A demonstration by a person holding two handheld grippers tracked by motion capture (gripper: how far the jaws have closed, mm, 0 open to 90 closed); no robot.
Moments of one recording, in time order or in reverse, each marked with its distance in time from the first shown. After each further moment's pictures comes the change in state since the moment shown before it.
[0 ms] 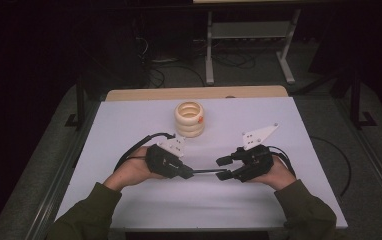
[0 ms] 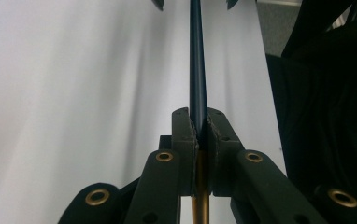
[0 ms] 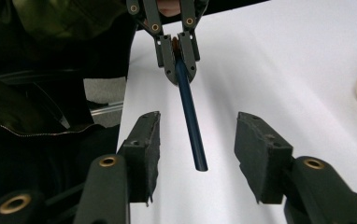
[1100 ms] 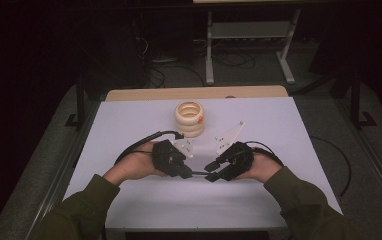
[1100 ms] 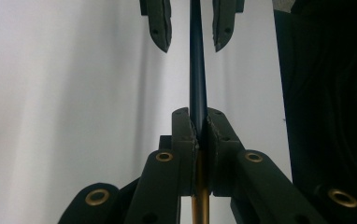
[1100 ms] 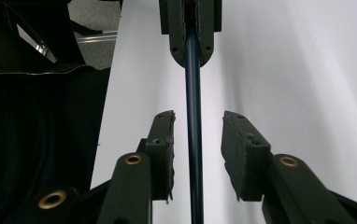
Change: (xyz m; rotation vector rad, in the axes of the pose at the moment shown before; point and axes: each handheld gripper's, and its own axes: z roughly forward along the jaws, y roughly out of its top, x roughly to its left) left arm 0.002 0.021 0.004 0.196 0.009 0.043; right arm -0.002 0.032 0.041 0.300 -0.003 -0.160
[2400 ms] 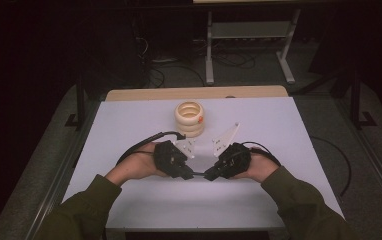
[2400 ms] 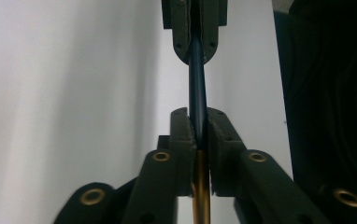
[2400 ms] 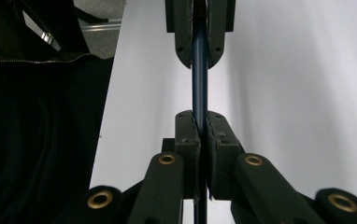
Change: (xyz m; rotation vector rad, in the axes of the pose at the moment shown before) left arm 0.002 -0.002 0.004 -0.051 -0.025 -0.010; right arm -0.002 0.000 0.006 0.036 0.029 -0.014
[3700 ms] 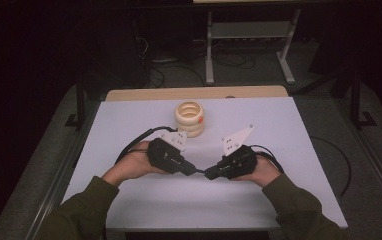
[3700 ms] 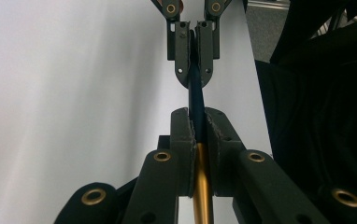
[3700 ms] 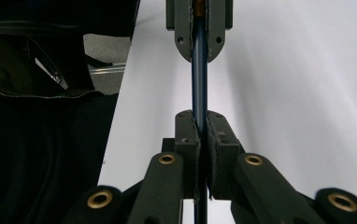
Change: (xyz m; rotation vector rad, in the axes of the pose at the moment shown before) left arm 0.003 -0.009 -0.012 -0.158 -0.032 -0.028; right arm 0.004 -0.020 -0.004 -0.188 0.008 0.040
